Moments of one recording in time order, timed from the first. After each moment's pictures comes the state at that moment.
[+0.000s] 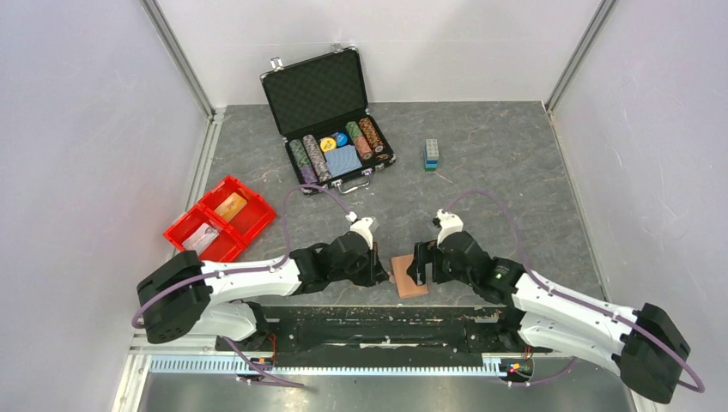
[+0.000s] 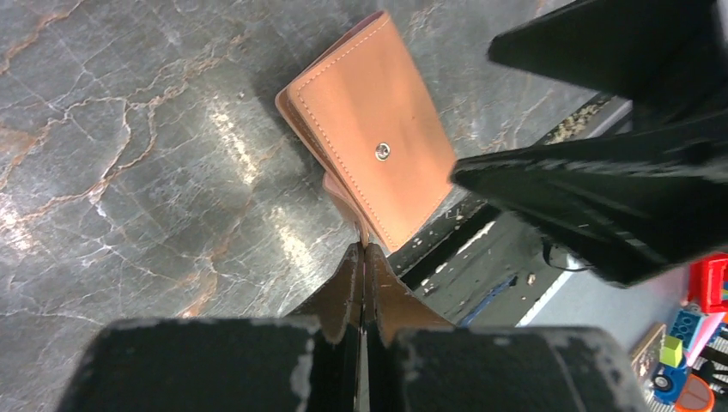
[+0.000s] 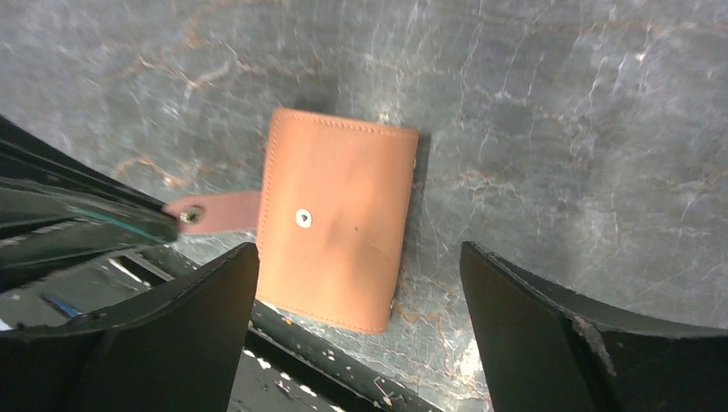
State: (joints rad) left arm -1.09 1.31 0.59 0.02 -0.01 -0.86; right arm 0.85 0.86 0.39 -0.23 0.11 0.58
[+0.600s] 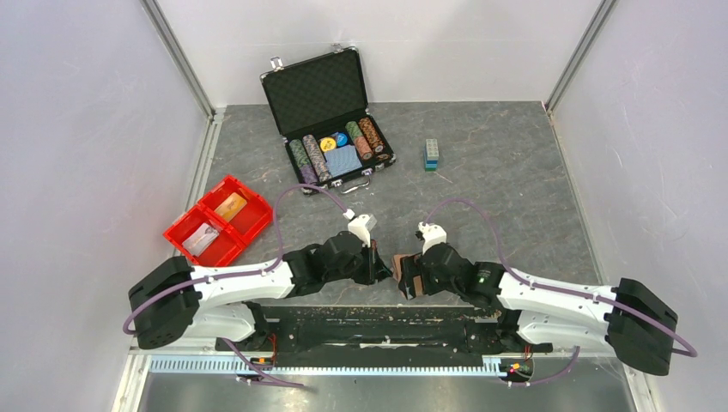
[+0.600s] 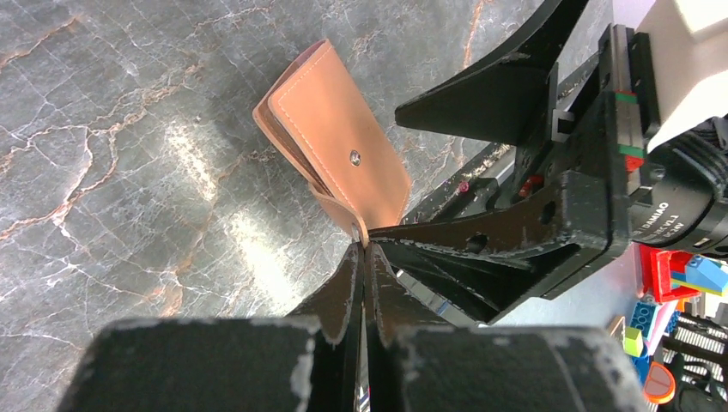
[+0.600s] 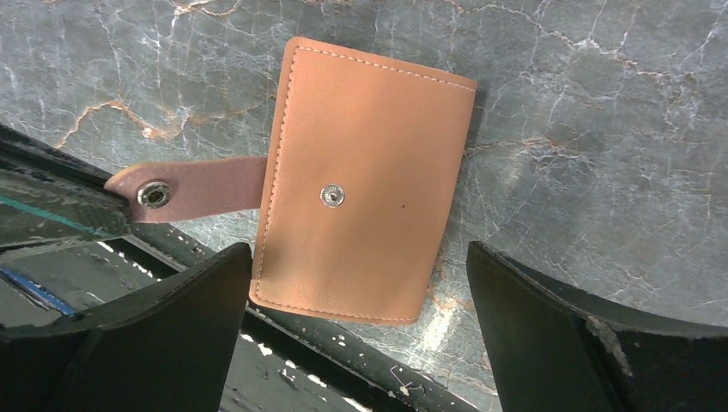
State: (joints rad) left arm -1.09 1.24 0.55 0.10 0.00 -0.87; right arm 1.04 1.01 0.41 -0.23 0.20 0.63
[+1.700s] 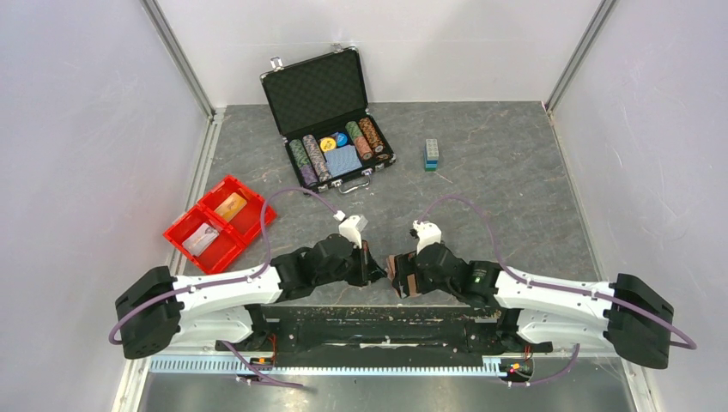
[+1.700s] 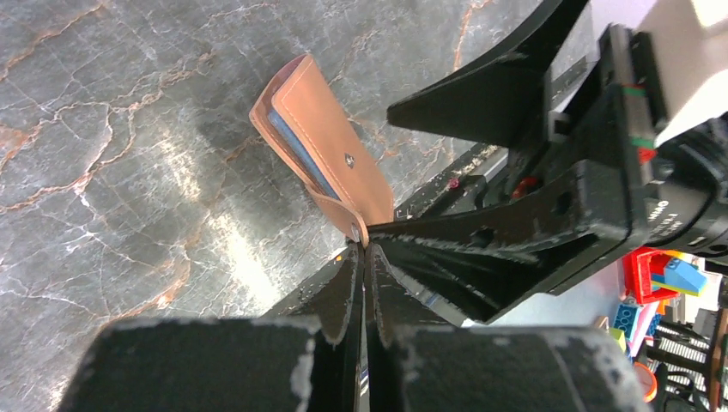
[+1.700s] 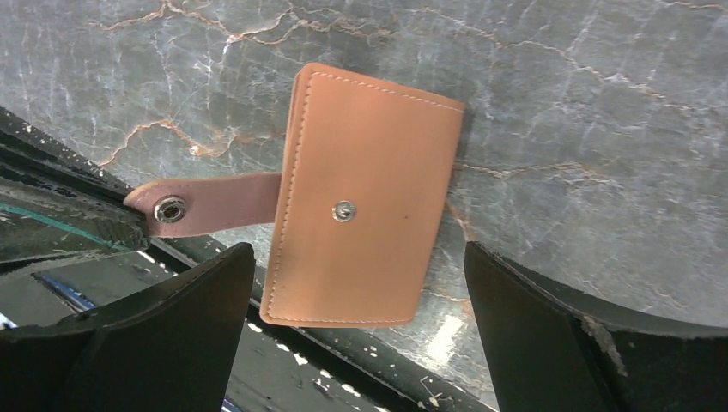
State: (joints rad) left arm -1.09 1.13 0.51 0.06 -0.02 -0.90; right arm 1.09 1.04 0.46 -0.23 0.26 0.66
